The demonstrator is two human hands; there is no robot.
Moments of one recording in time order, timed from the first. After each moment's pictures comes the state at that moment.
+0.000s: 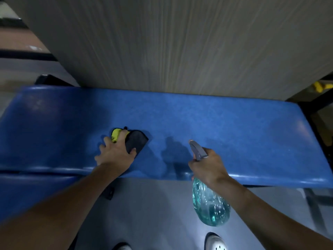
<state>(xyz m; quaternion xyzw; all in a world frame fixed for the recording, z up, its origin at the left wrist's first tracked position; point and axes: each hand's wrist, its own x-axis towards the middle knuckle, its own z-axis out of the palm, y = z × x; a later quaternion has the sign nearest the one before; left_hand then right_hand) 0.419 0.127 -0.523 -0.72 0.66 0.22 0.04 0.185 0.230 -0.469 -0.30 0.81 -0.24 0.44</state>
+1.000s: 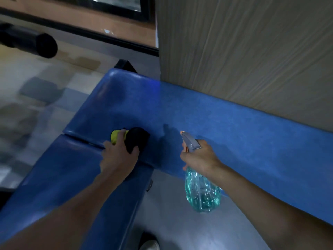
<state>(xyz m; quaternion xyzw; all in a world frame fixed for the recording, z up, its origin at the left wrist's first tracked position) 0.628 0.132 -0.525 -0.82 0.49 0.27 -0.10 0.402 0.125 -0.466 -0.45 0.72 -0.16 0.51</state>
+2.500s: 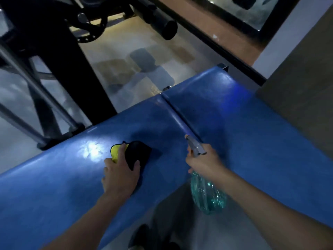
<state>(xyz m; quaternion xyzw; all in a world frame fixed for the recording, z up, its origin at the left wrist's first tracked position) 0.698 0.363 -0.525 -0.94 0.17 0.22 -0.19 0.539 0.197 -0.466 -0.68 0.53 0.00 0.51</state>
